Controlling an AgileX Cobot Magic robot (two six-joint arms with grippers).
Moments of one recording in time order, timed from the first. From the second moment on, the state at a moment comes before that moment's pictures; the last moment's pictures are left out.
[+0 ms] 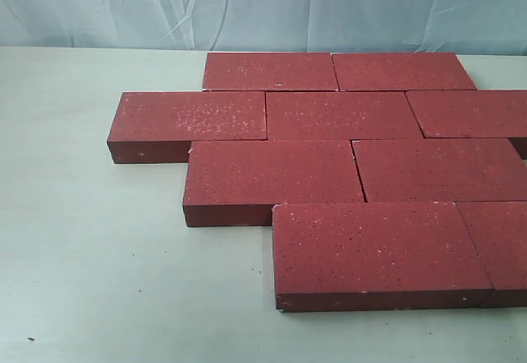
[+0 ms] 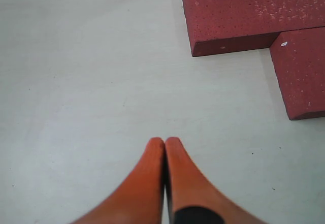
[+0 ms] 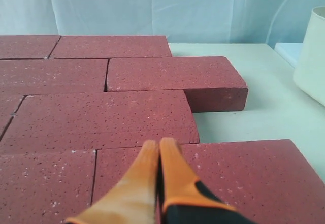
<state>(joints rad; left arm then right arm) -0.12 0.90 -0.87 0.02 0.94 -0.04 -0.06 0.01 -0.01 -0.05 0.36 0.02</state>
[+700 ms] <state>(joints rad) -0.12 0.90 -0.87 0.02 0.94 -0.04 0.02 0.01 -0.01 -0.03 0.36 0.02</state>
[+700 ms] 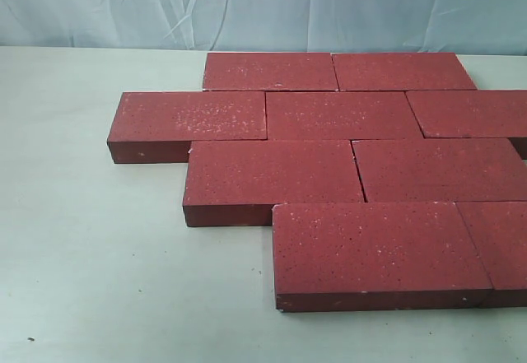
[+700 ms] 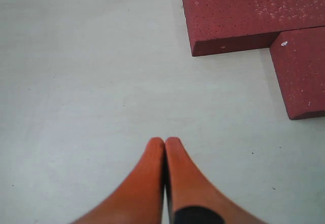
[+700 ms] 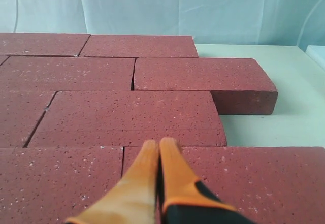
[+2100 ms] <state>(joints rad) 0.06 0.09 -0.13 -0.02 0.35 -0.04 0.02 0.01 -0.01 -0.02 0.36 0.02</state>
